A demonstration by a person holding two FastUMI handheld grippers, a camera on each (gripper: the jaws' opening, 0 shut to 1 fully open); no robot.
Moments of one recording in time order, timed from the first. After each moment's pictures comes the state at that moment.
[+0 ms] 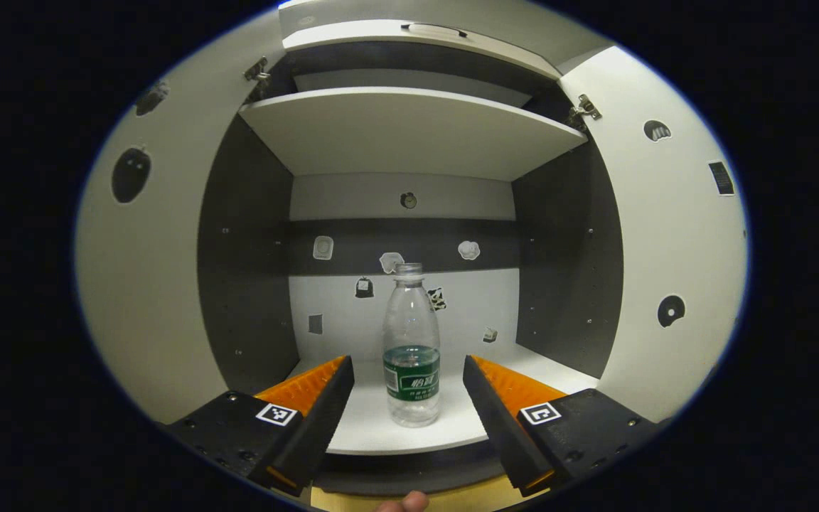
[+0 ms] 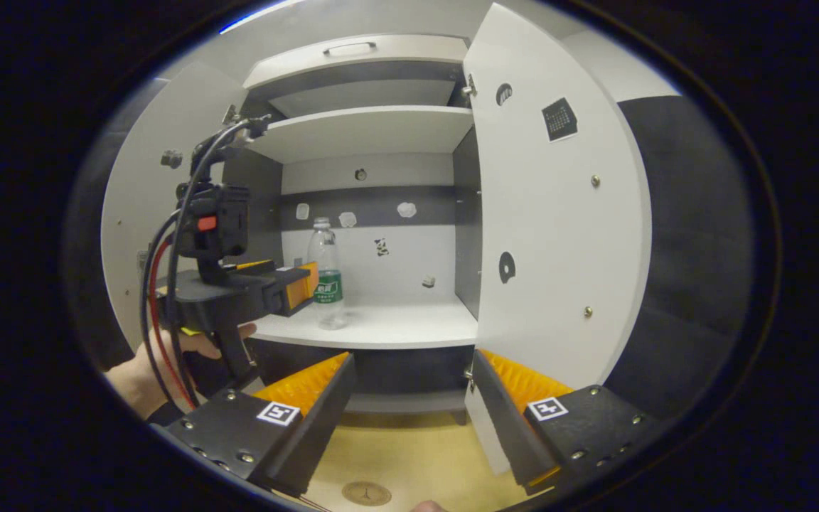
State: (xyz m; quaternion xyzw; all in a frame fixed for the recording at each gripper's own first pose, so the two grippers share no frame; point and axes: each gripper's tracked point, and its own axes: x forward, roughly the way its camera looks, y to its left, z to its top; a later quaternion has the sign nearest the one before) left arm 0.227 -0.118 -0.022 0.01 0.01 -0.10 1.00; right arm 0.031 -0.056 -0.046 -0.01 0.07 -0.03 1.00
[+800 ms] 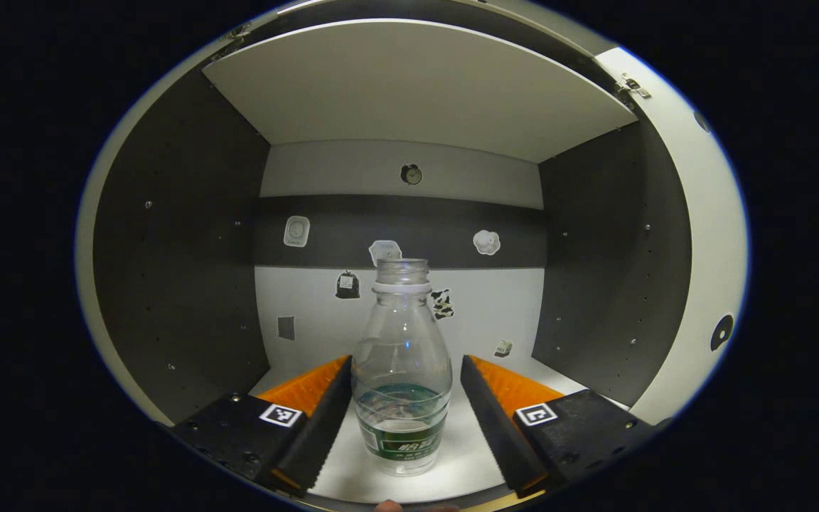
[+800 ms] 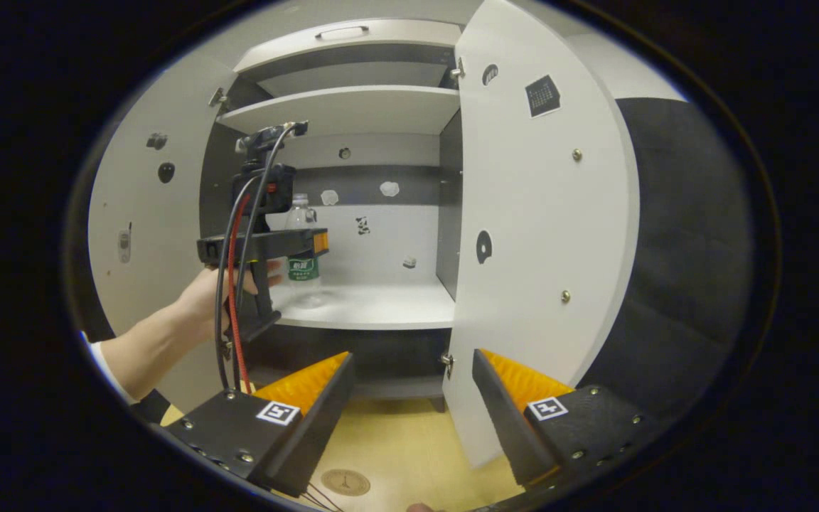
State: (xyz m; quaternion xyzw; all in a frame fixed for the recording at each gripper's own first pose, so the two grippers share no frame) left arm 0.320 -0.132 -0.035 -0.01 0.03 -0.09 1.00; right arm 0.025 -0.080 -0.057 -0.03 0.10 -0.06 0.99
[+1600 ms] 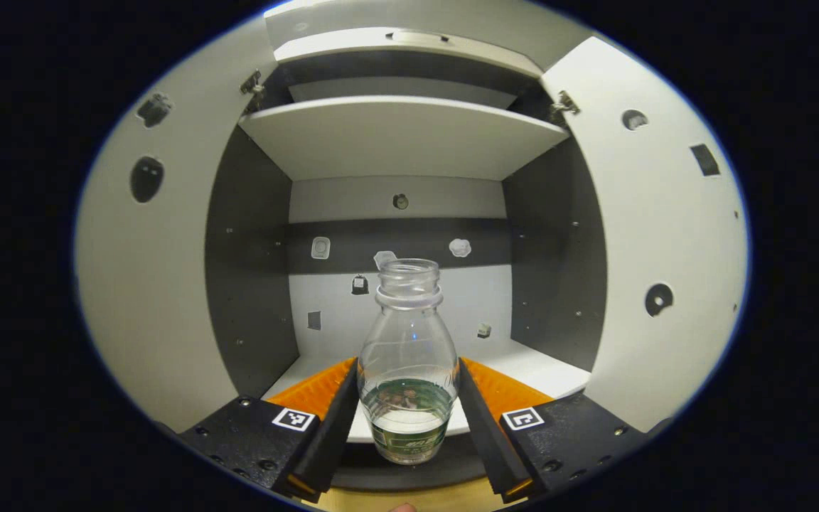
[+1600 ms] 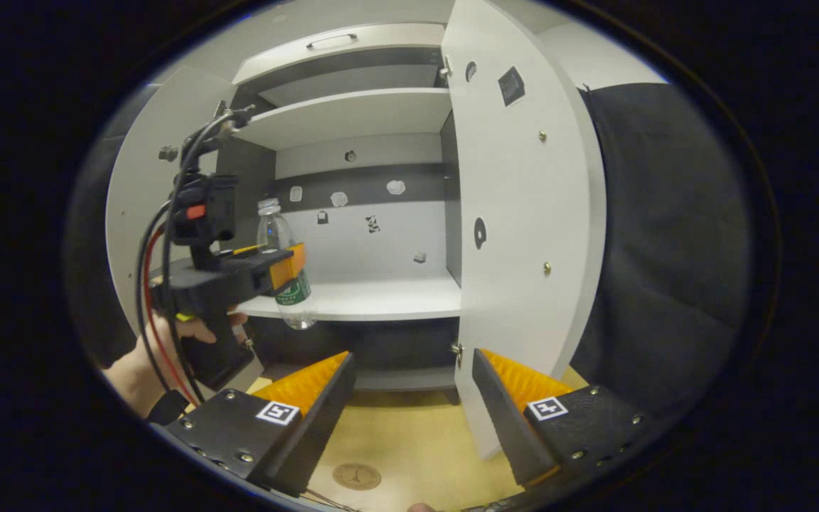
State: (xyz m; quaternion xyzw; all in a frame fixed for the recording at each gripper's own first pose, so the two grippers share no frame) left arm 0.166 -0.126 -0.038 0.03 -0.01 -0.08 1.00; right arm -0.003 -0.089 -0.071 0.01 0.11 -0.03 0.99
